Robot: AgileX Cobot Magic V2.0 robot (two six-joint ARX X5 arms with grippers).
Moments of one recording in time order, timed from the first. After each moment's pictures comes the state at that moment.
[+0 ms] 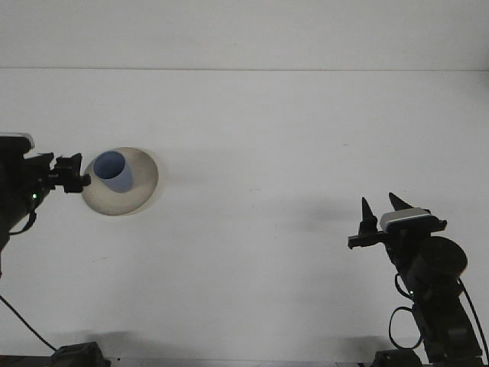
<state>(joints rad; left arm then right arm) 0.16 1.07 1.46 -0.78 0.21 0.07 0.09 0.63 0.66 -0.22 -0.08 -0.03</state>
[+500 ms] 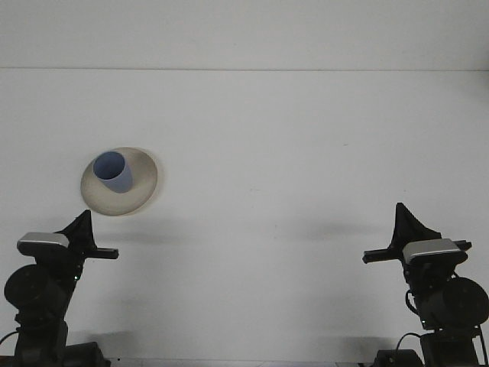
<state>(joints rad) 0.16 0.41 0.44 -0.03 0.17 0.02 0.01 0.42 0.57 -0.13 -0.12 -0.01</state>
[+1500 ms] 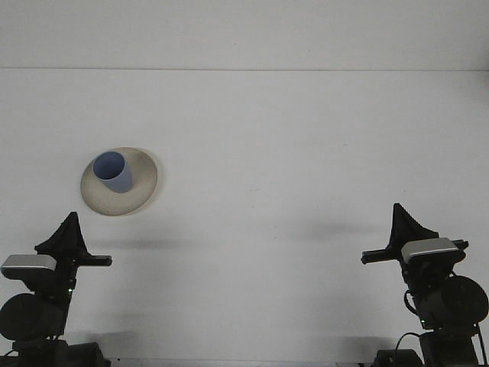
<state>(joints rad) 0.12 0.23 0.39 0.05 0.09 -0.01 0.01 0.42 0.57 -0.14 -0.13 0.00</state>
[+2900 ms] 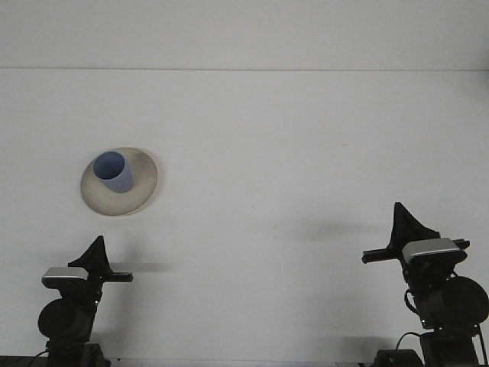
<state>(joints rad) 0.03 0.01 0.03 0.04 0.02 -0.01 0.01 0.42 0.57 -0.12 -0.13 0.00</state>
